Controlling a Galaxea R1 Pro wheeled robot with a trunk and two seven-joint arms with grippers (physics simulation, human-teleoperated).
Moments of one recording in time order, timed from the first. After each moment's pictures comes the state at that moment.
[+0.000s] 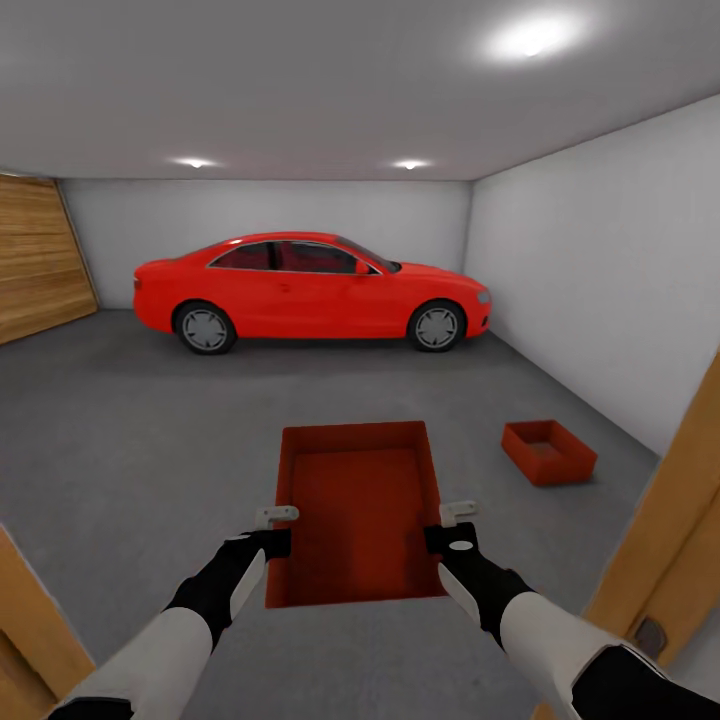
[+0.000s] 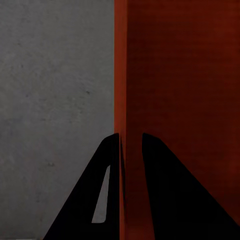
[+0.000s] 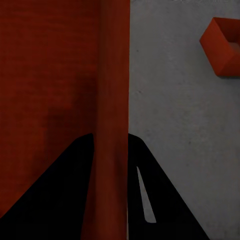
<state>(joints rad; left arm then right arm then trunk) -0.70 -0.08 -0.01 -0.50 0.07 0.33 0.09 -0.79 0.06 0.58 -0.30 -0.42 0.07 -0.33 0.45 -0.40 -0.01</state>
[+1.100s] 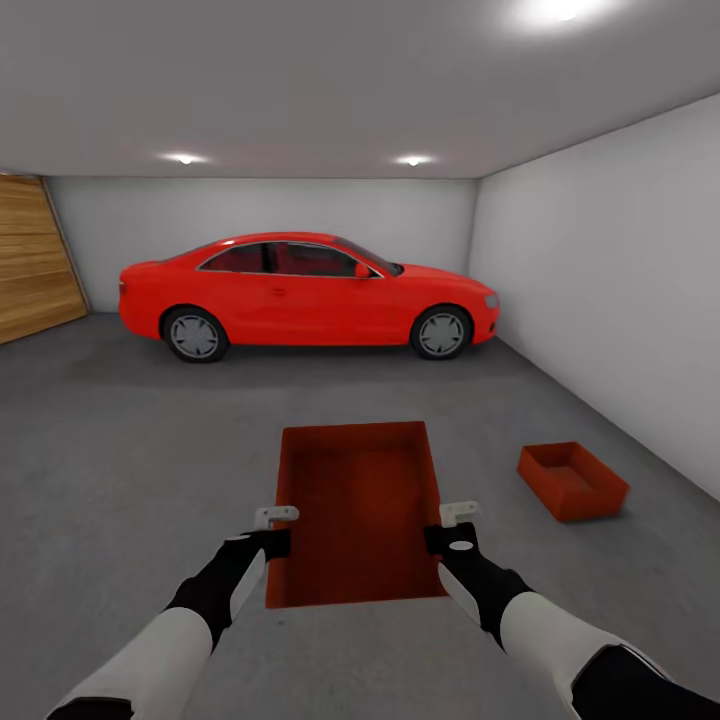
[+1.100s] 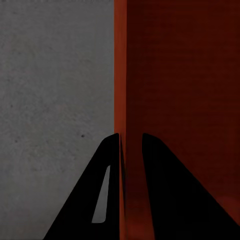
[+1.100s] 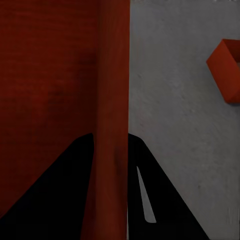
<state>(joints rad) -0.70 -0.08 -0.01 -0.50 0.07 0.33 0.09 -0.79 0.06 0.58 -0.30 -0.42 0.07 -0.33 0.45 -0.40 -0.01</state>
